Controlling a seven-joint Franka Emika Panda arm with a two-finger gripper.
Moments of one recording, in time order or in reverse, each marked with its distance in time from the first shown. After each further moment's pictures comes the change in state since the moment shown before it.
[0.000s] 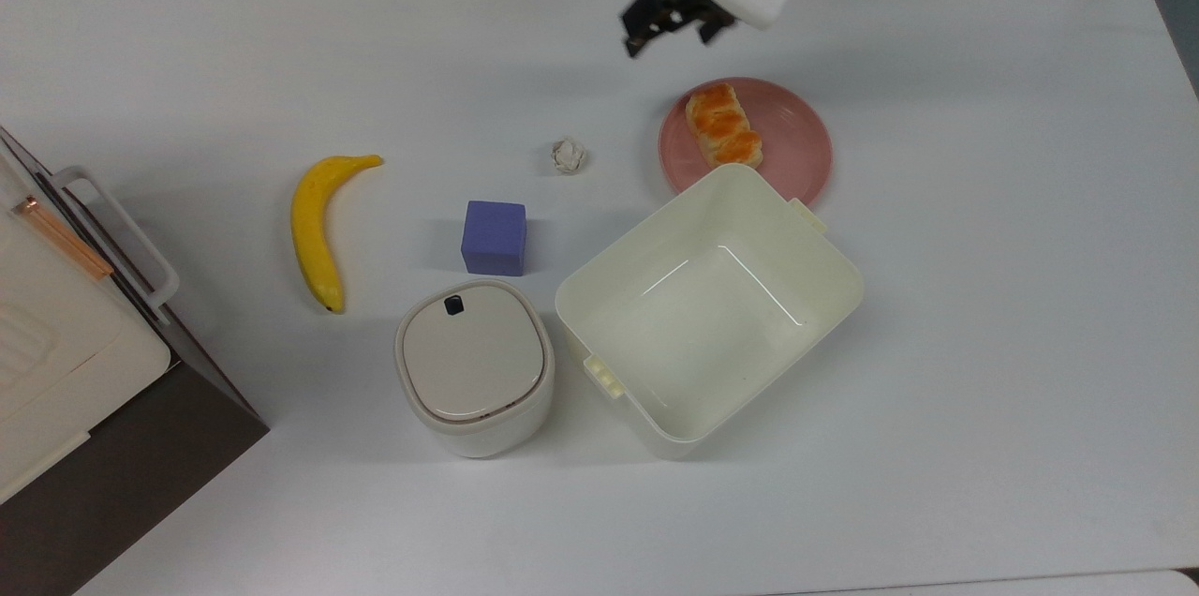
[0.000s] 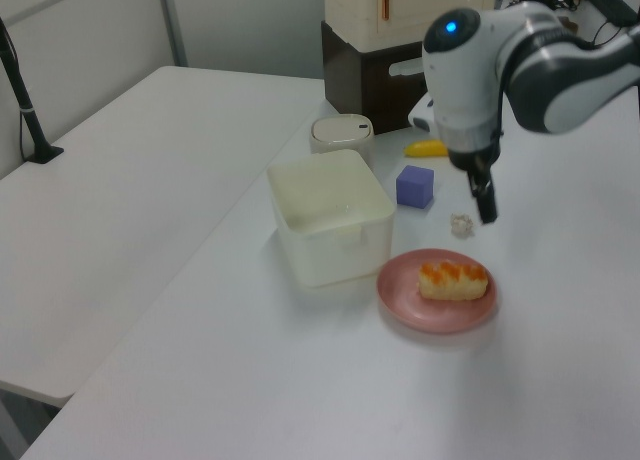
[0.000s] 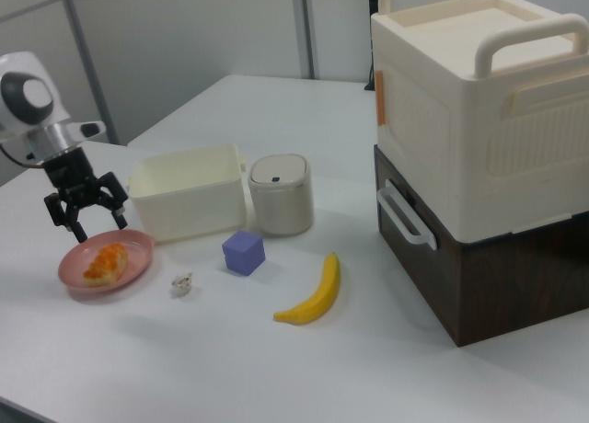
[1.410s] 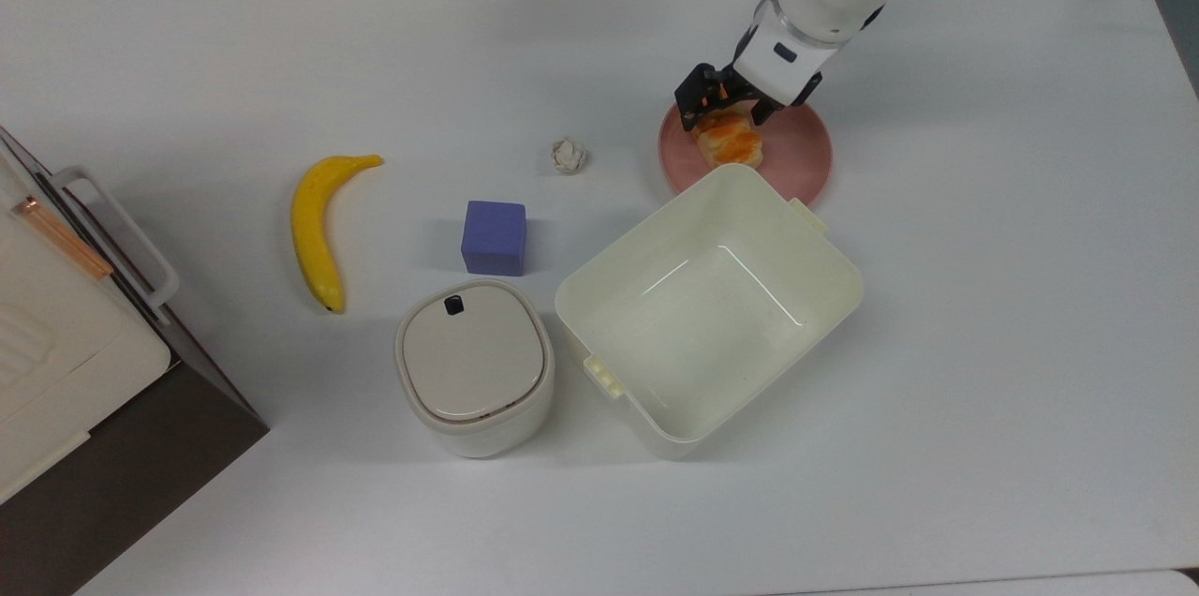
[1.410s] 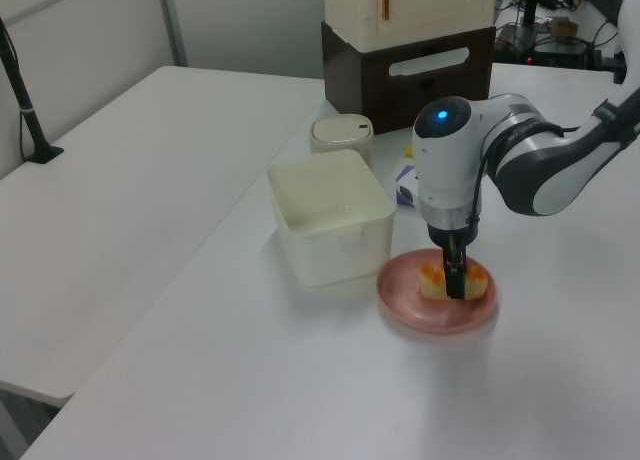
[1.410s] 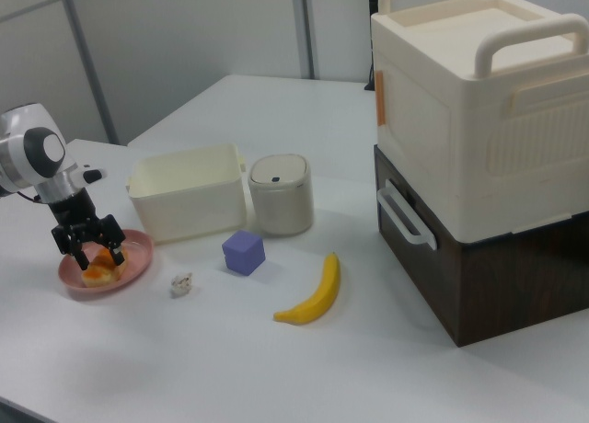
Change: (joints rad) arm -0.032 0.164 0.077 -0.049 0.029 0.280 0.223
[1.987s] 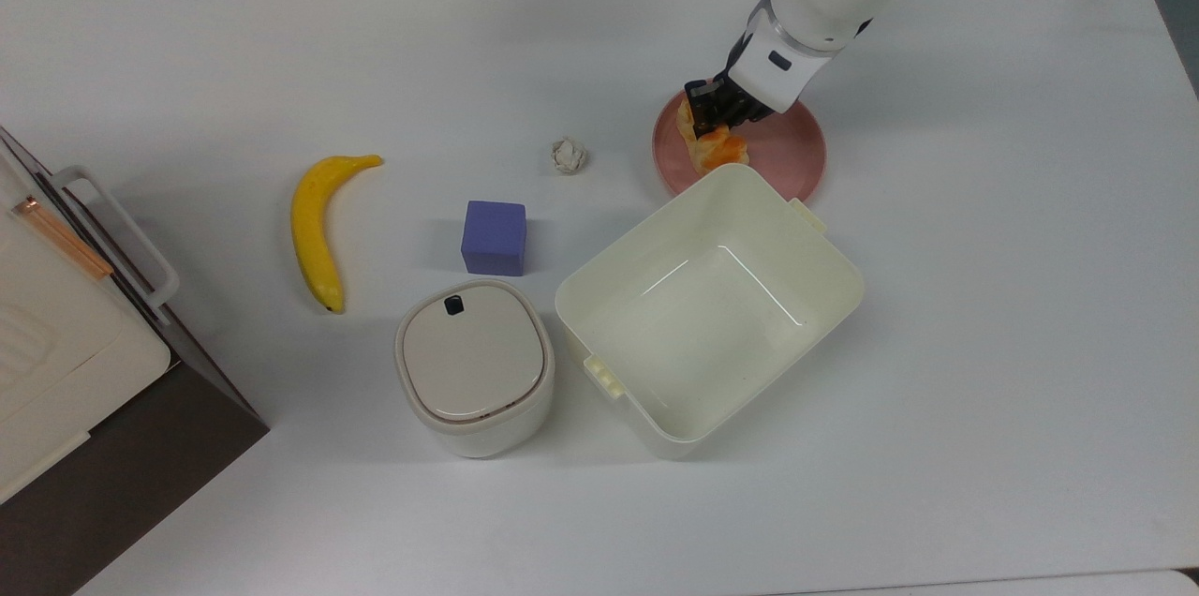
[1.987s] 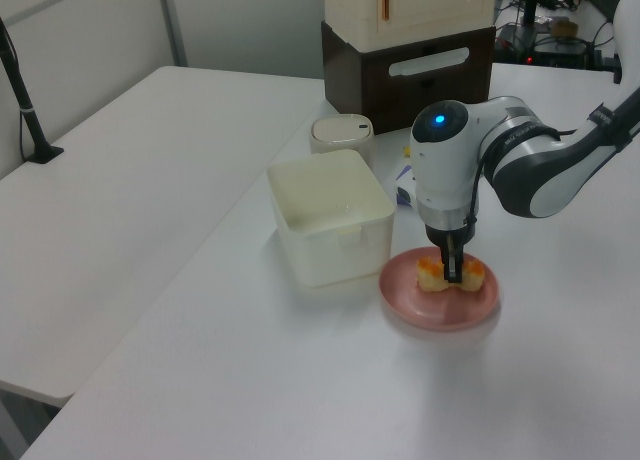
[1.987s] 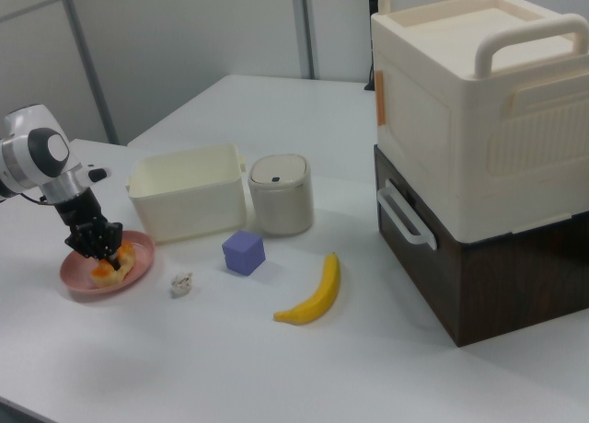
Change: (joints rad) arm -0.011 0.010 0.000 0.008 -0.037 0.000 -0.034
